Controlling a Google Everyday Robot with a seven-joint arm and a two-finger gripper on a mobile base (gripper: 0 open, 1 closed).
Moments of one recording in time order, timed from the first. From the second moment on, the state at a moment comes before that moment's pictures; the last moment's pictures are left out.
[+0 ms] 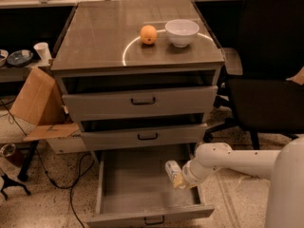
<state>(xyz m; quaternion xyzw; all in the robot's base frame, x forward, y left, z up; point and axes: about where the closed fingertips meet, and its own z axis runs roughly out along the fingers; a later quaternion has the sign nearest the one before) 0.502 -0.139 0.359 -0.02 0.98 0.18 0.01</state>
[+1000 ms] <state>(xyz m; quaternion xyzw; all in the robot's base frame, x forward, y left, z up) 0.511 -0.122 0.325 0.02 0.98 0.18 0.00</state>
